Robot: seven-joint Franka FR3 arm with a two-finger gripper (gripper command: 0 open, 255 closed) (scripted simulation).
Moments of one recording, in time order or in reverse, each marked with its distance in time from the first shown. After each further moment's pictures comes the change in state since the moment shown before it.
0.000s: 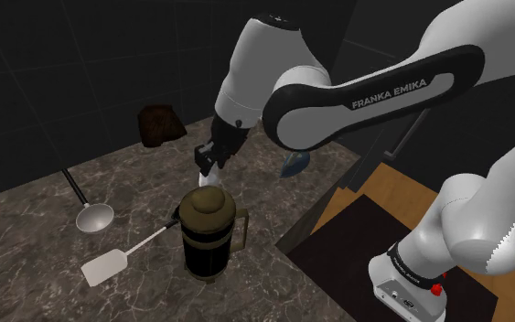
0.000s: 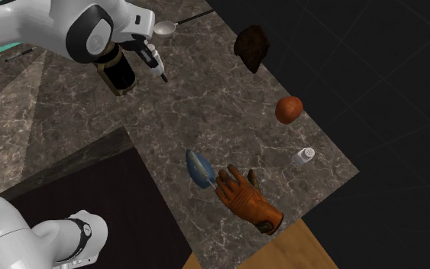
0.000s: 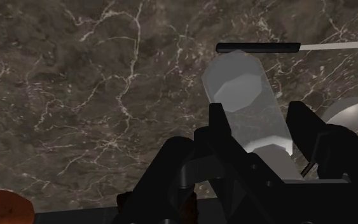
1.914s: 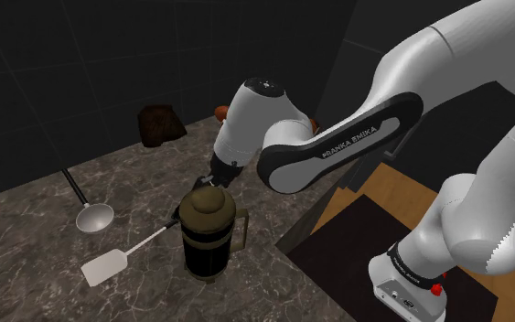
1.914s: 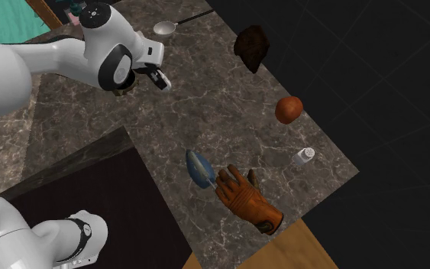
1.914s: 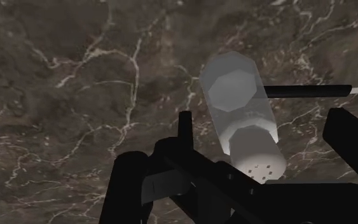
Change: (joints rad) arm 0.004 0.142 -0.003 -0.112 -0.090 0.246 0.065
